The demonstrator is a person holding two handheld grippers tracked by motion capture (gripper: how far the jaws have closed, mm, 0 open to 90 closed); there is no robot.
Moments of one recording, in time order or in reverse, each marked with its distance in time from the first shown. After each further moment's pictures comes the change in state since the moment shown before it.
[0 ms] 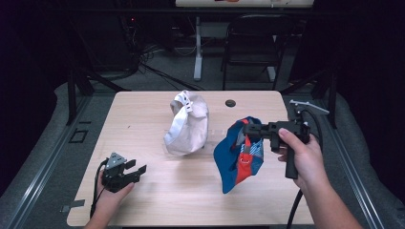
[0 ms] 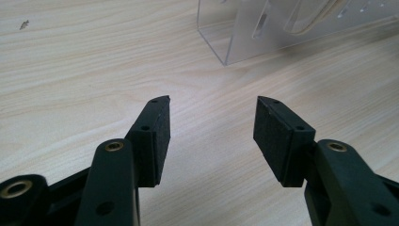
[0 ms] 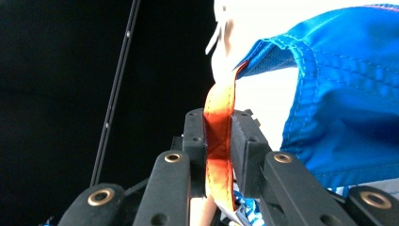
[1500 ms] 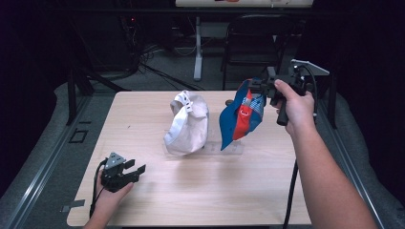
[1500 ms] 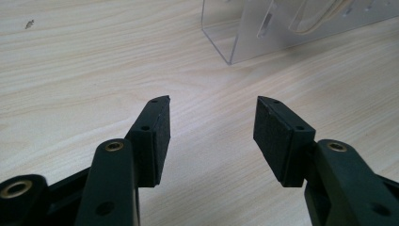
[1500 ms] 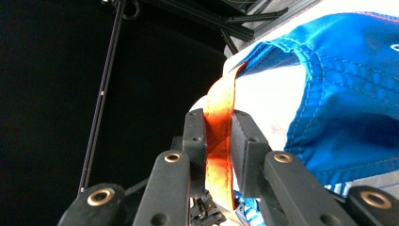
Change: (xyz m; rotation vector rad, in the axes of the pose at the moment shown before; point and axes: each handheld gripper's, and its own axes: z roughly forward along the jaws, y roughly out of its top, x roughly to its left) left arm 0.003 -0.001 0.000 -0.004 0.005 -0.003; right arm 0.008 0.106 0.016 -0.148 -0.131 0.055
